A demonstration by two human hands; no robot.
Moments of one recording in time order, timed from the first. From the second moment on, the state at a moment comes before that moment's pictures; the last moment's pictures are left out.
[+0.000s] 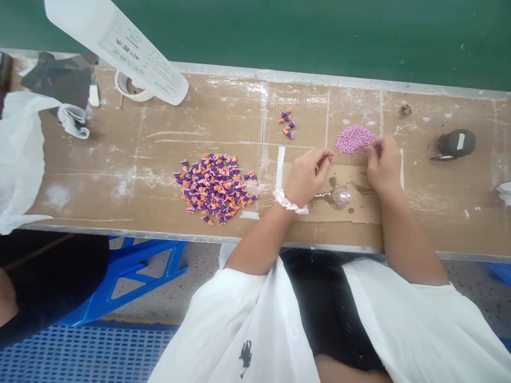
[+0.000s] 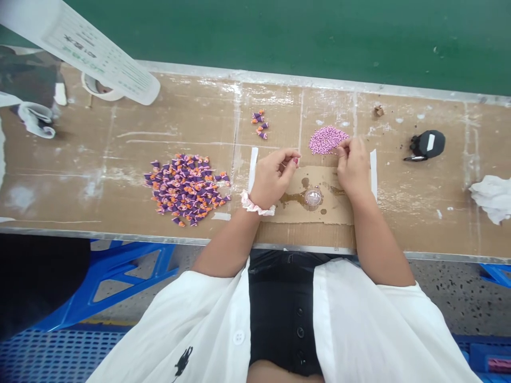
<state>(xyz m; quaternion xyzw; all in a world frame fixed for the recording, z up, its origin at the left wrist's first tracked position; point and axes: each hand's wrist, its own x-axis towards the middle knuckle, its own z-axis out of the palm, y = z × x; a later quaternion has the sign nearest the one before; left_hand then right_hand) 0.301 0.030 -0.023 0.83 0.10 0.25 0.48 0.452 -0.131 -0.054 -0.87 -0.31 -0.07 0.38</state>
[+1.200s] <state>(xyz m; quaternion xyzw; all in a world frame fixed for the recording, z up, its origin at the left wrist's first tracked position) 0.297 0.004 -0.014 0.76 -0.02 0.21 0.61 0.383 -0.135 0.004 -0.70 -0.38 0.06 0.60</state>
